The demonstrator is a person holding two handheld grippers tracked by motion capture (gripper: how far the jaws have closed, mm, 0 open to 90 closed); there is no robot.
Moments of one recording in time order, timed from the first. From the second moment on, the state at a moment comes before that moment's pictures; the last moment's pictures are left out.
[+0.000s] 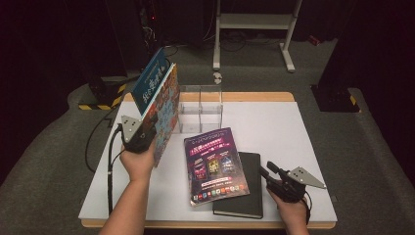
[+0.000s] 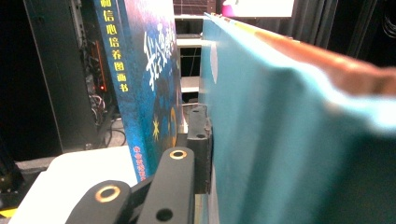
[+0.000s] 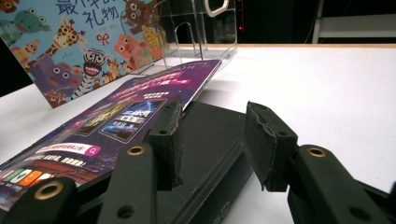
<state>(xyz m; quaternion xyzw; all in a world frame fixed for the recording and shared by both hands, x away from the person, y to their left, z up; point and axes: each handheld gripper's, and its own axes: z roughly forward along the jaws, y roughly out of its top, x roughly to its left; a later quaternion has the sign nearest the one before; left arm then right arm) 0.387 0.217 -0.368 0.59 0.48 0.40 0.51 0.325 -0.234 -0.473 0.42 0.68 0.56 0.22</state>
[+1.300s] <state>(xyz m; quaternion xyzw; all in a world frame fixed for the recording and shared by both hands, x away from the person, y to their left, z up) 0.392 0.219 -0.354 0.60 0.48 0.39 0.51 0.324 -0.234 -0.473 0.42 0.68 0.56 0.21</state>
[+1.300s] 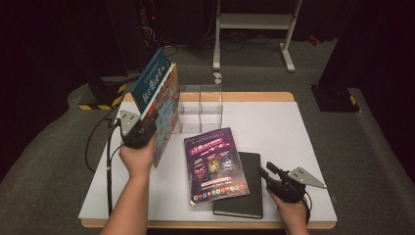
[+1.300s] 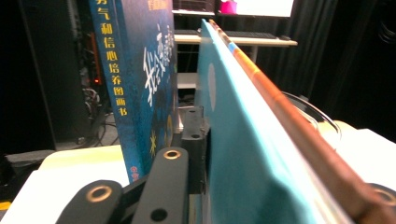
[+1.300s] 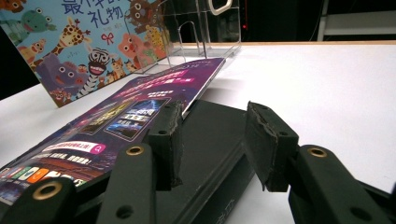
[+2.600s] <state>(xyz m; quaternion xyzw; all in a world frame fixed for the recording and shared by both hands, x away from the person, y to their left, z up) 0.417 0.214 -0.337 0.56 0.50 0.43 0.50 0.323 -0.234 -0.471 0.42 0.68 0.57 0.21</state>
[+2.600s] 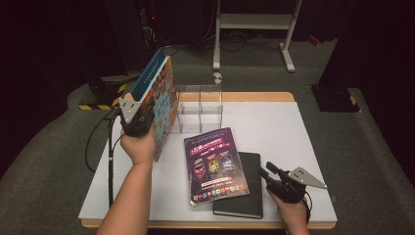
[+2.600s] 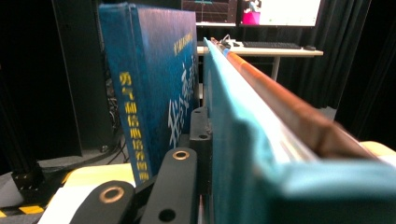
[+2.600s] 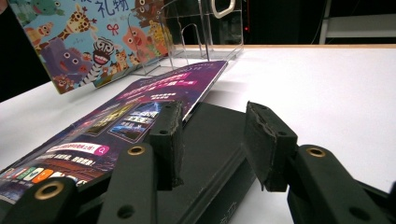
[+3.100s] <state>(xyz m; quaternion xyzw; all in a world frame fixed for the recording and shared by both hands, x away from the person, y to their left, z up) 0.428 0.202 -0.346 0.56 0.49 0.44 0.51 0.323 -0.235 -0.472 0.42 0.68 0.57 0.21</state>
